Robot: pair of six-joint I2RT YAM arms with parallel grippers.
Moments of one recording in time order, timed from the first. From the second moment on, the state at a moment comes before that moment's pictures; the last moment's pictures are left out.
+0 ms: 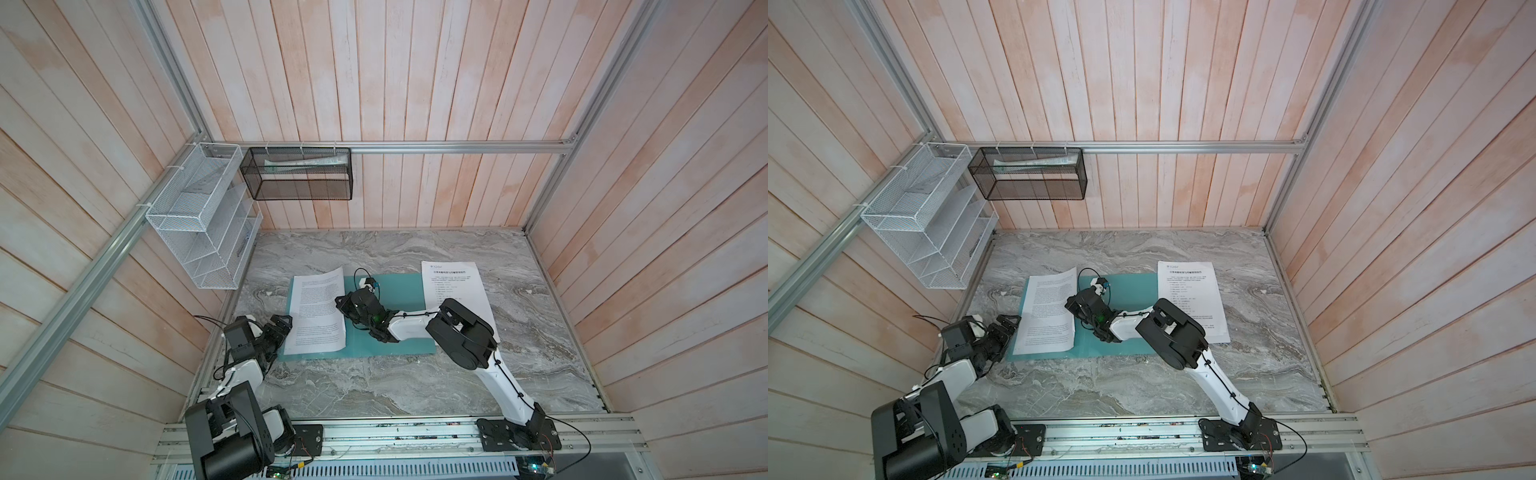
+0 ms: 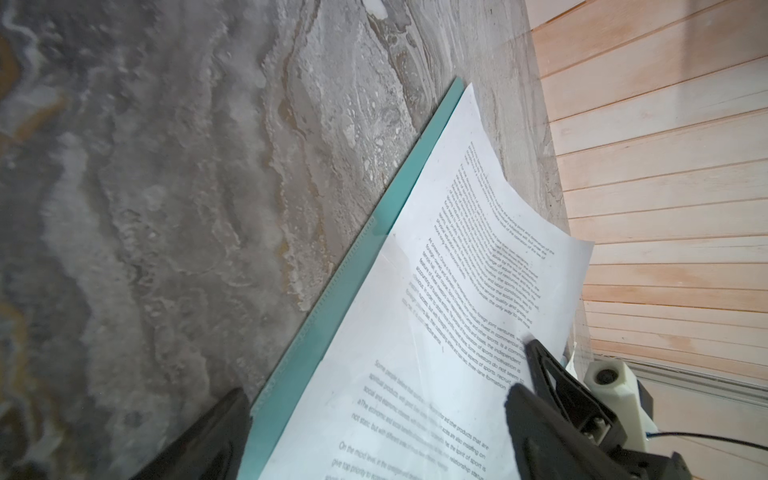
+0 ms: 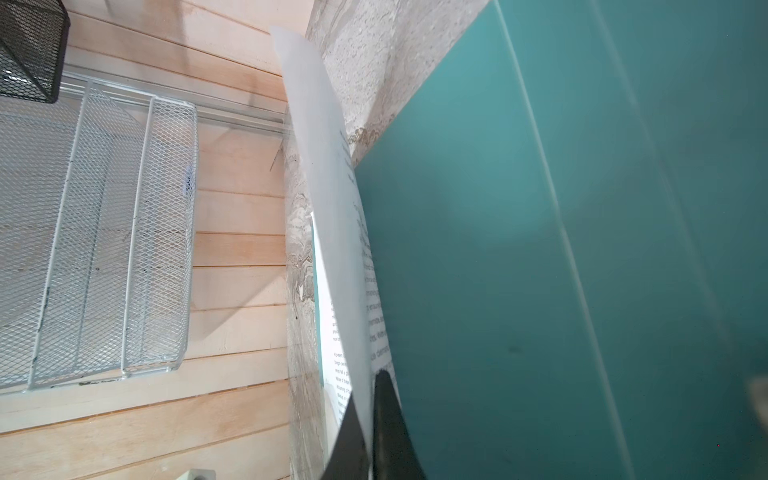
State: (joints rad) left arm 0.45 1.19 0.31 0.11 0.53 -0.67; right arm 0.98 2.37 1.48 0.53 0.09 1.38
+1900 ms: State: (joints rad) left arm 0.43 0.98 0.34 -0.09 0.51 -0.66; right arm 0.92 1.89 1.11 0.21 0.13 1.05
